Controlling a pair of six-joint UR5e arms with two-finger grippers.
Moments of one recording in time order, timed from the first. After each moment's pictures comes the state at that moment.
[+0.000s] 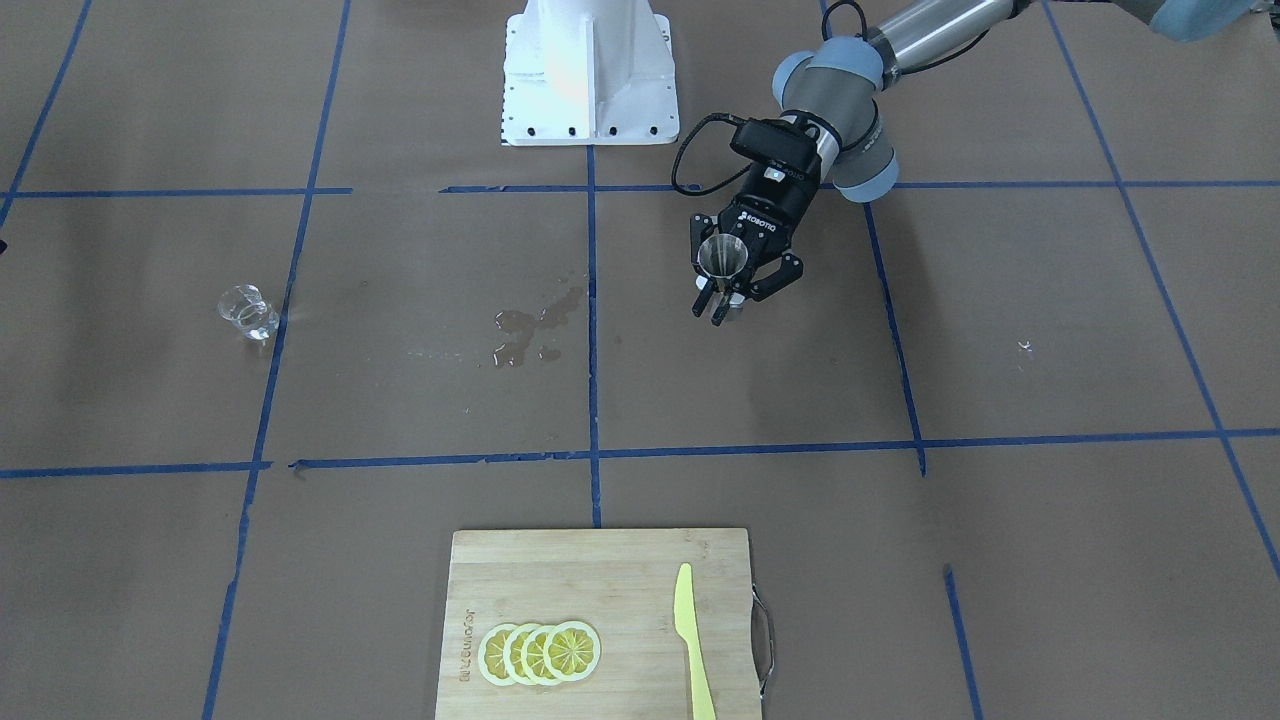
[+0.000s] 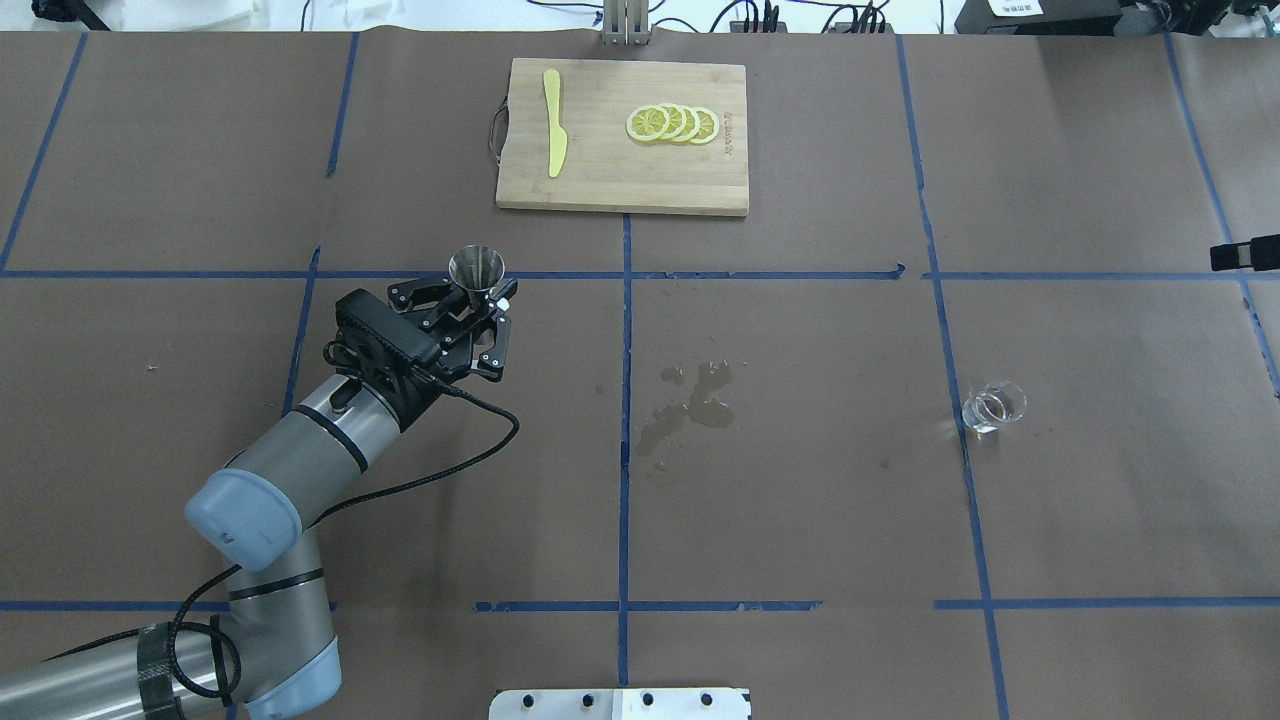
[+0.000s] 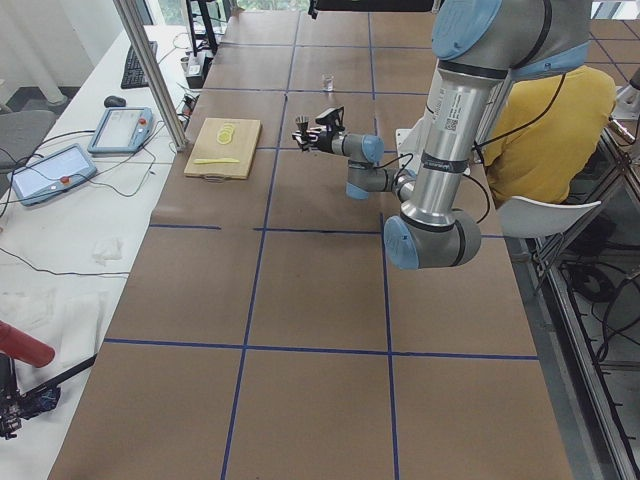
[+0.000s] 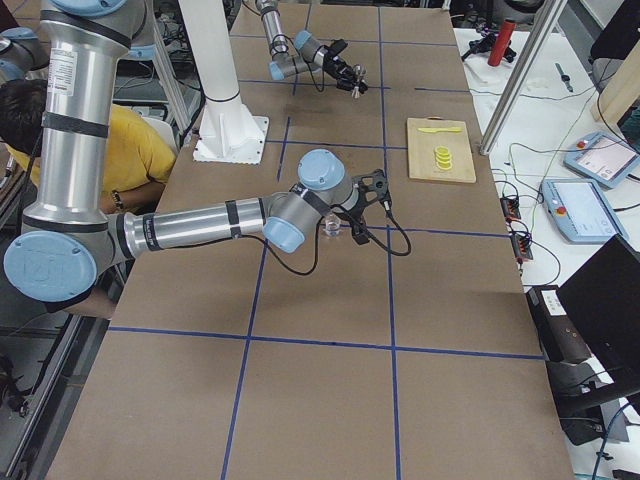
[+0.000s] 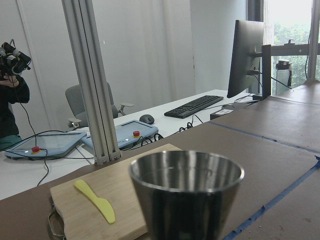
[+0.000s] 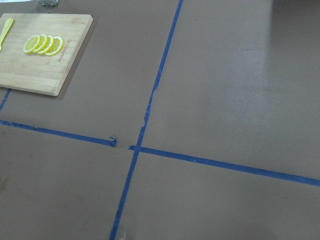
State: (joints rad) left arm -0.35 -1.96 -1.54 -3.01 -0.96 -0.41; right arm 1.24 -1.74 1.95 -0.81 2.30 0.72
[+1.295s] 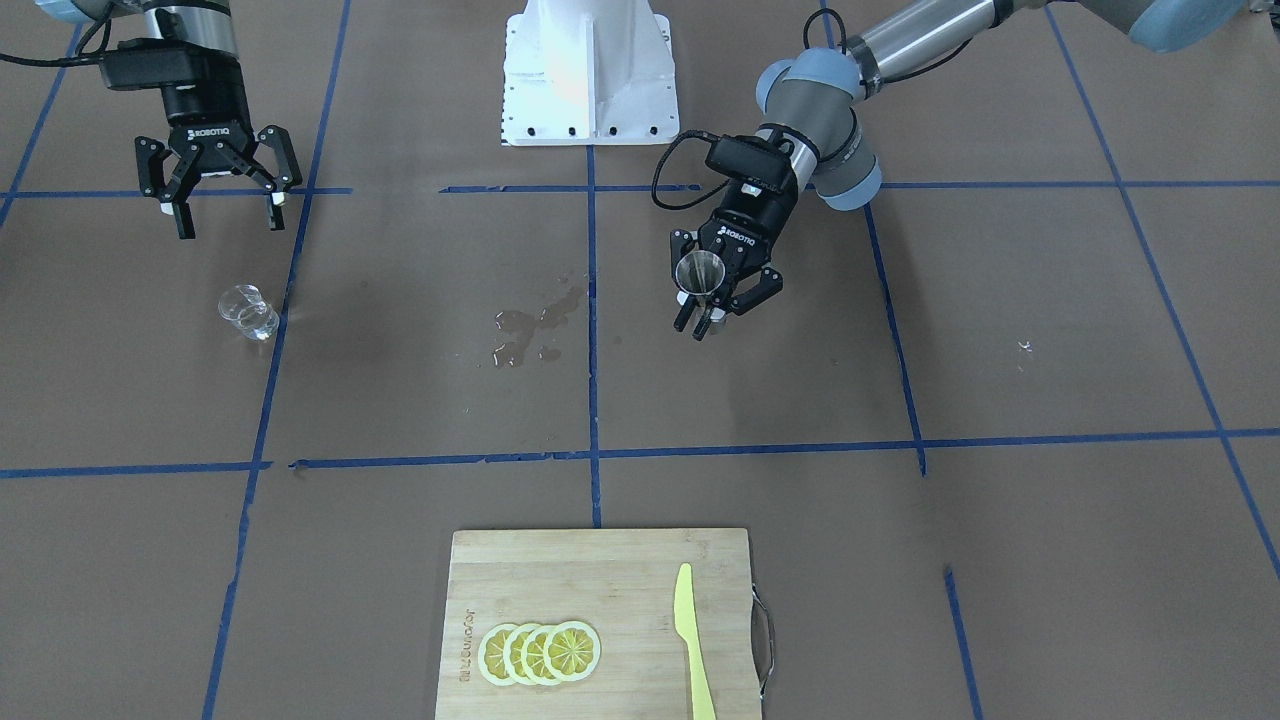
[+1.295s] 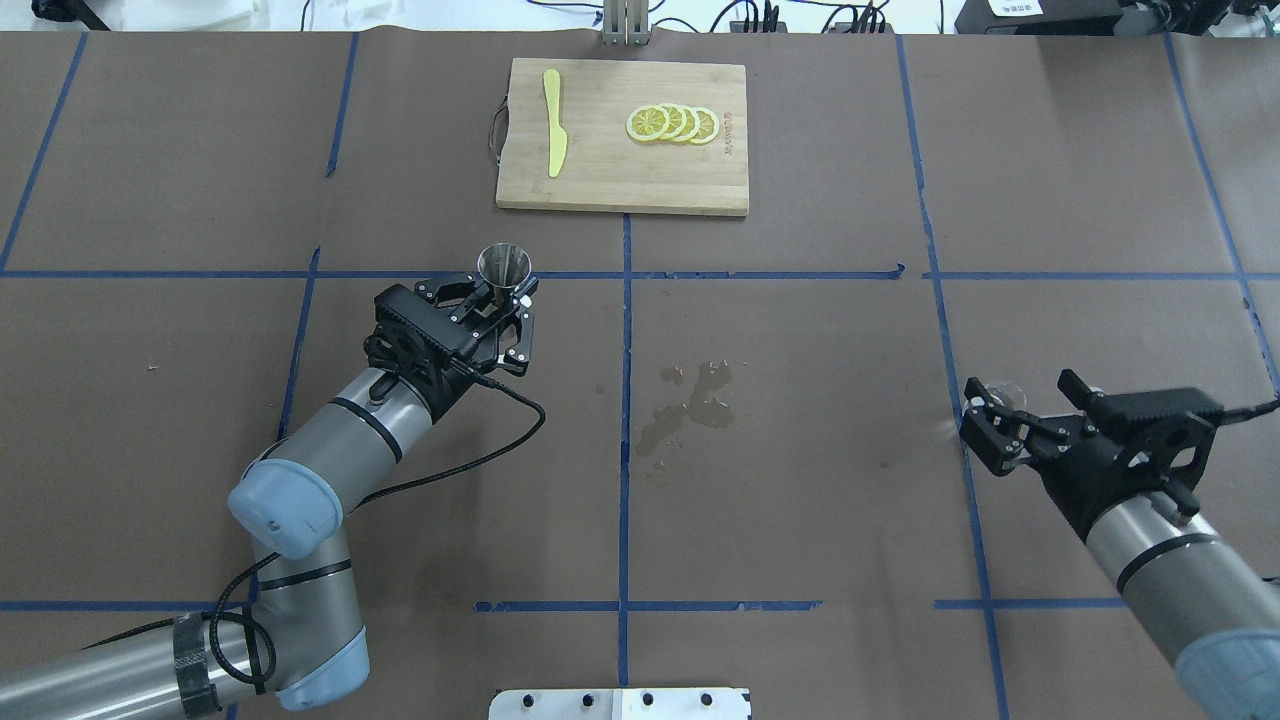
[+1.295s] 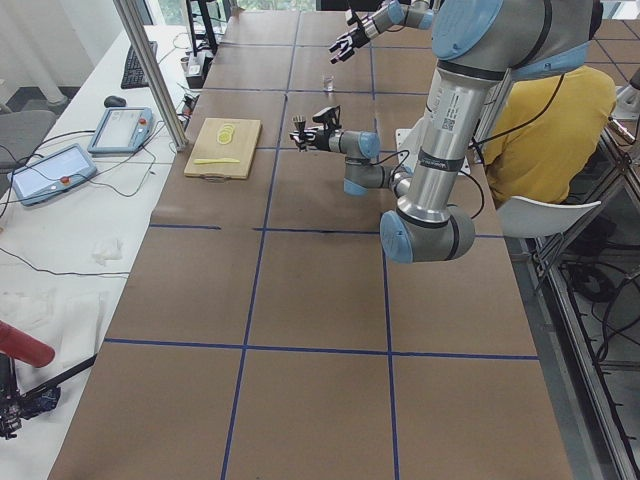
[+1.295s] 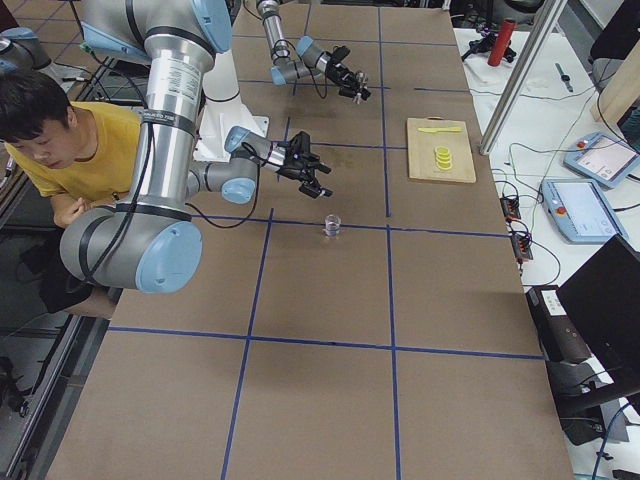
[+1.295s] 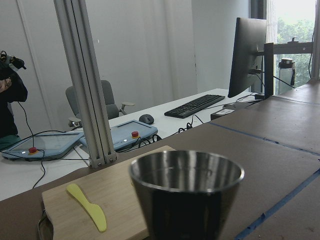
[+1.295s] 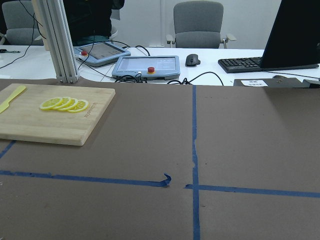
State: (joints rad) left arm -0.35 -2.02 -1.47 -2.97 -0.96 -0.41; right arm 0.11 -1.89 2.14 -0.84 0.64 1.32
